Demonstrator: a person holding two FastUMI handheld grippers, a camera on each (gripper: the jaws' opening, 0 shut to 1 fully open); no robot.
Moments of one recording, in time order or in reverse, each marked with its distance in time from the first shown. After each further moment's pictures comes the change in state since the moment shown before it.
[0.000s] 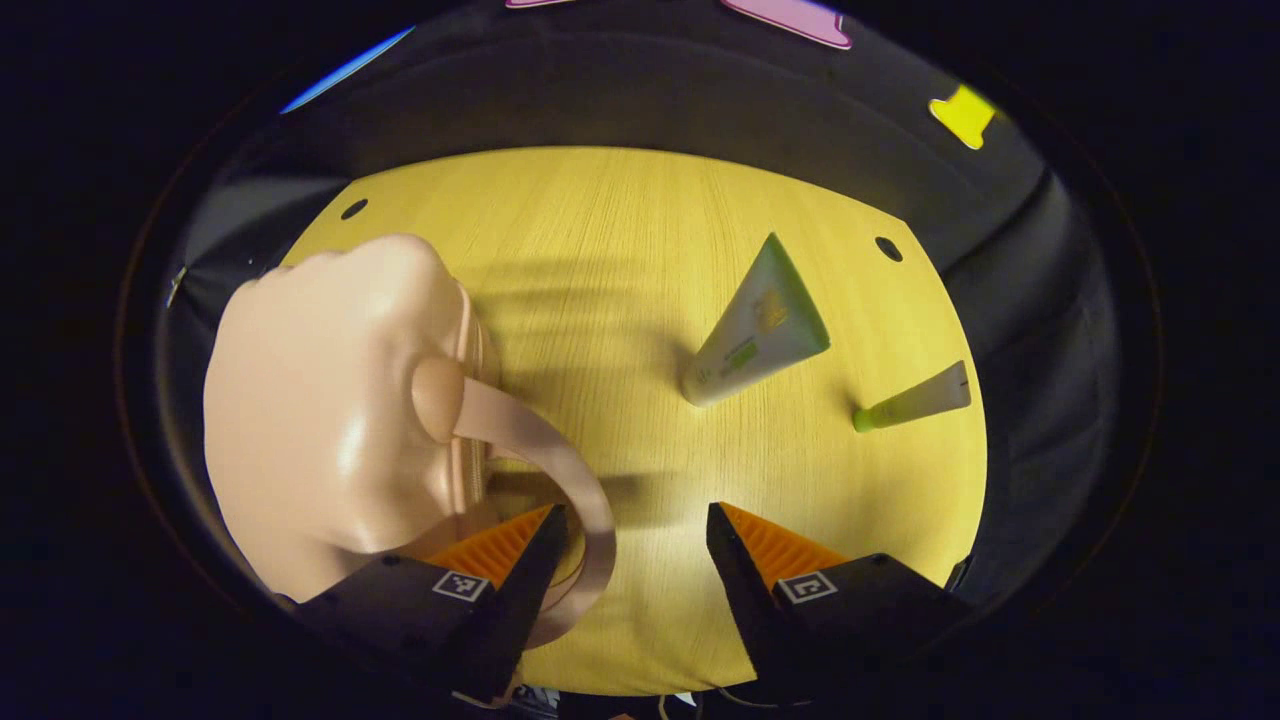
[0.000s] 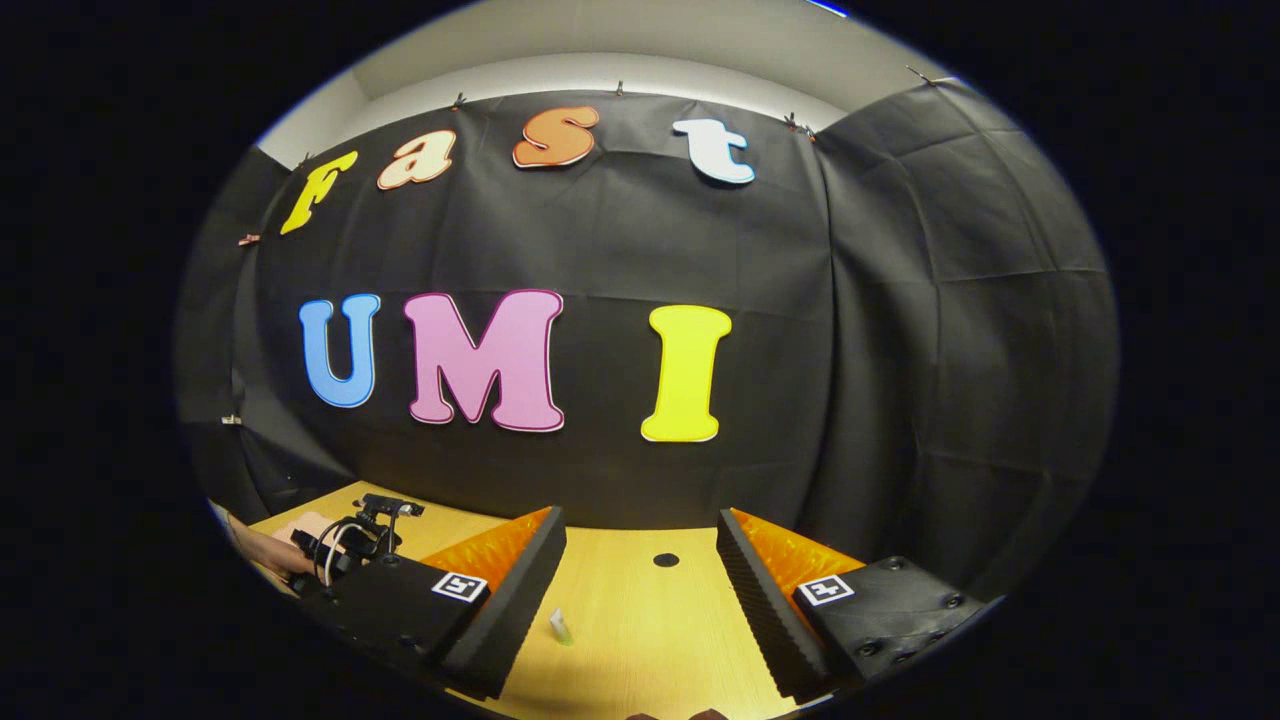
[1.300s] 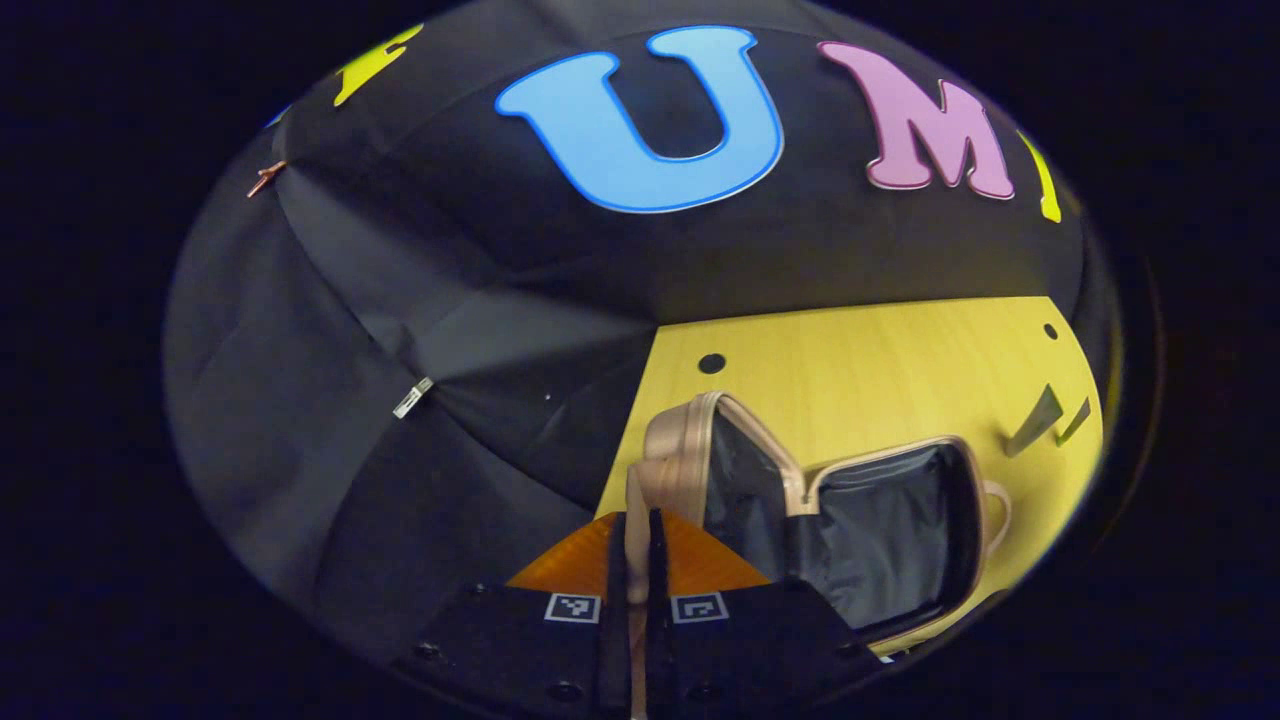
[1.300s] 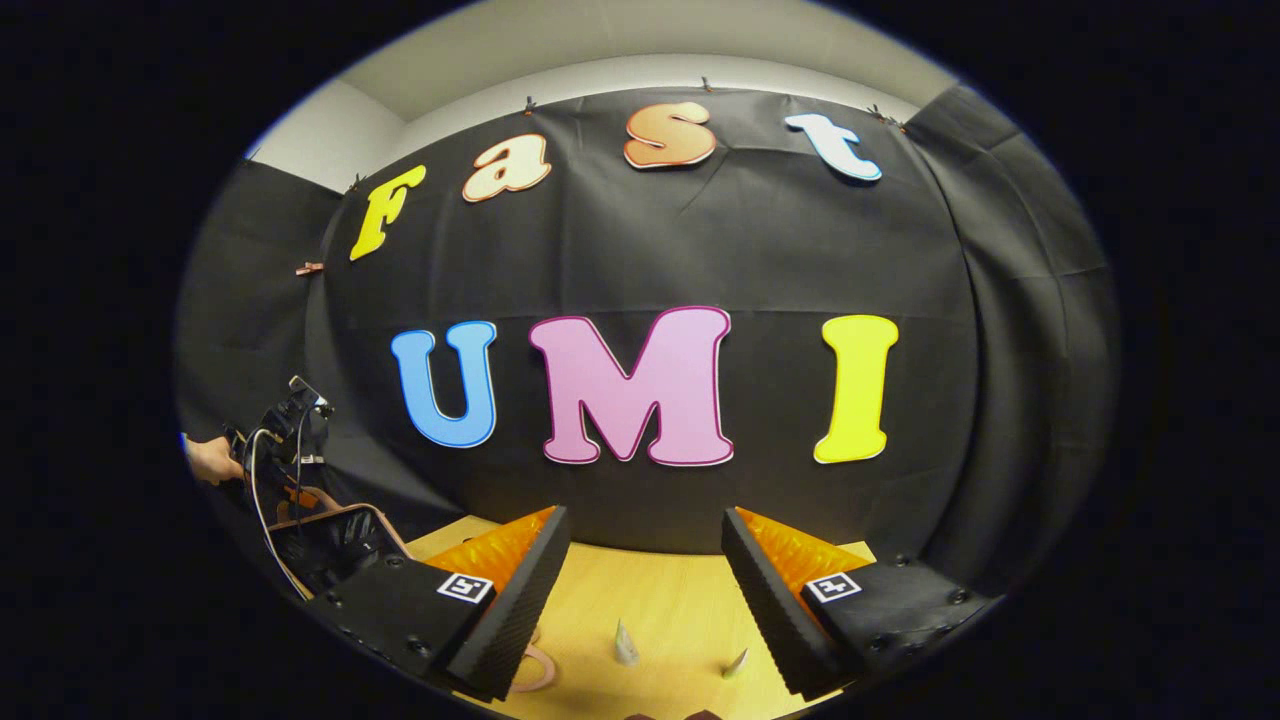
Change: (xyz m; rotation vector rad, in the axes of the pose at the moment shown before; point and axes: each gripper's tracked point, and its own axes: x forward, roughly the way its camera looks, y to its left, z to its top) left arm -0.240 0.474 0.107 0.106 -0.396 0.485; right arm 0.036 0.229 0.035 0.049 -0.017 0.265
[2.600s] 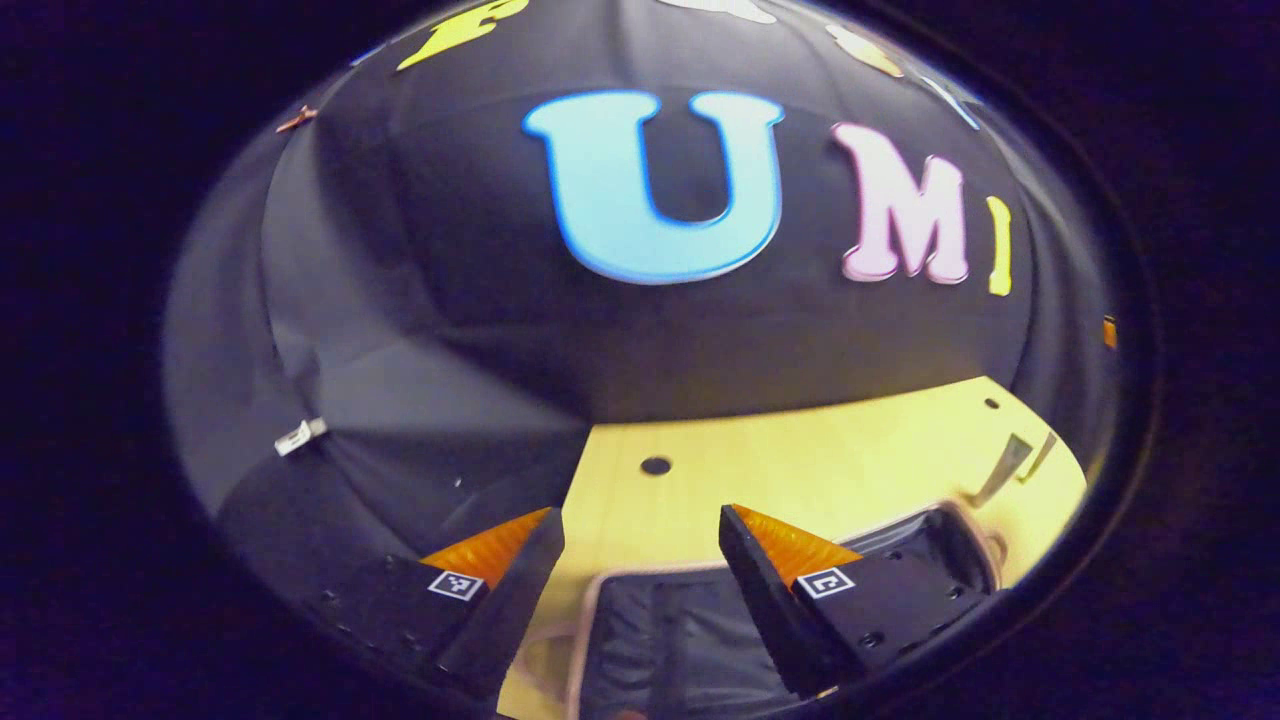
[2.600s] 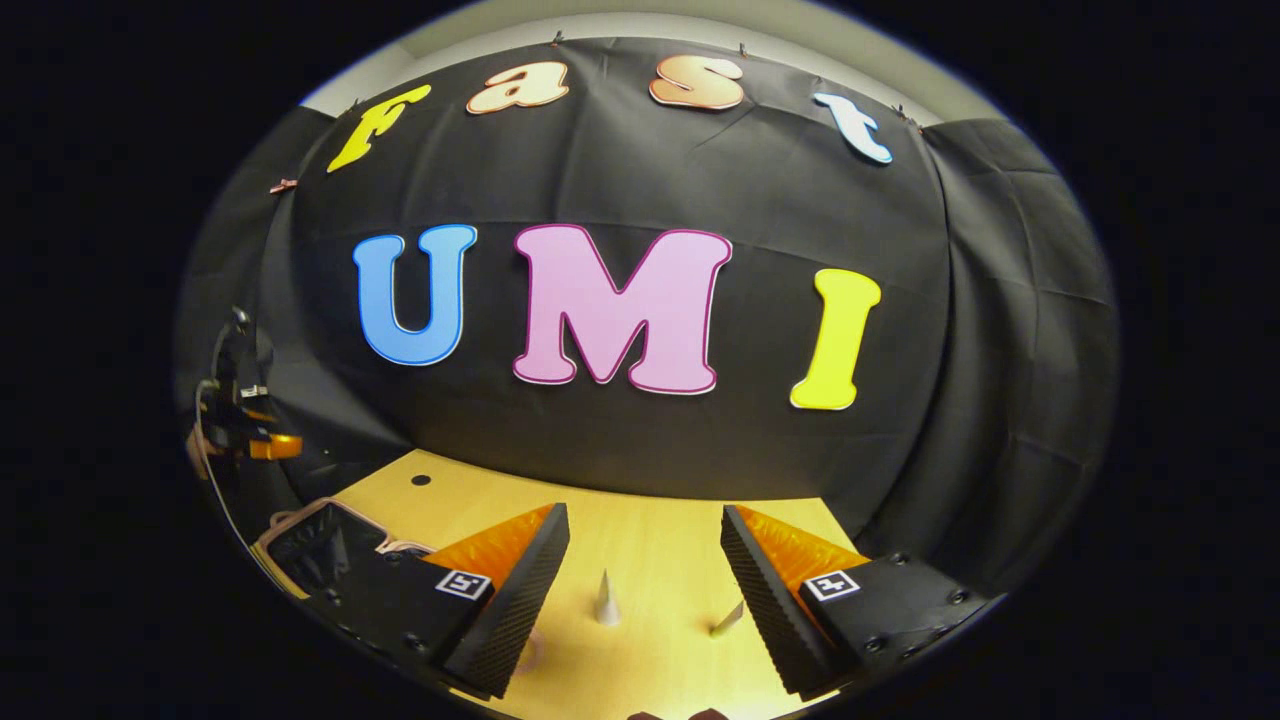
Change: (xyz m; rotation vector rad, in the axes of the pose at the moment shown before) left arm -0.021 -0.047 0.100 -0.065 -0.588 -0.394; right arm 0.003 0.012 -0.067 -0.122 0.158 -0.189
